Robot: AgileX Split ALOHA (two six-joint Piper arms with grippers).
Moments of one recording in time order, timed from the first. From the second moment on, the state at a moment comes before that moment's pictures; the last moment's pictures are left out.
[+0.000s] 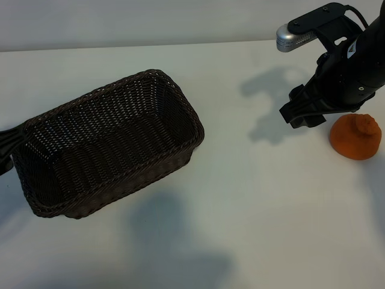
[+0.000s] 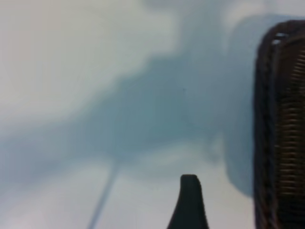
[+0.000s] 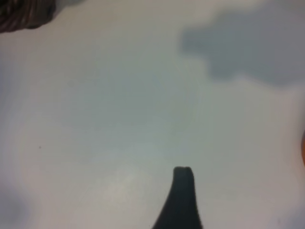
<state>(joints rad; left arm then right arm) -0.54 1.06 -0.74 0.58 1.08 -1.33 0.28 1.54 -1.19 0.10 0.92 -0.12</state>
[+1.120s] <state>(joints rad) -0.24 1.20 -0.74 0.25 0.84 -0.99 0.28 1.54 -1.19 0.10 0.92 -0.12</state>
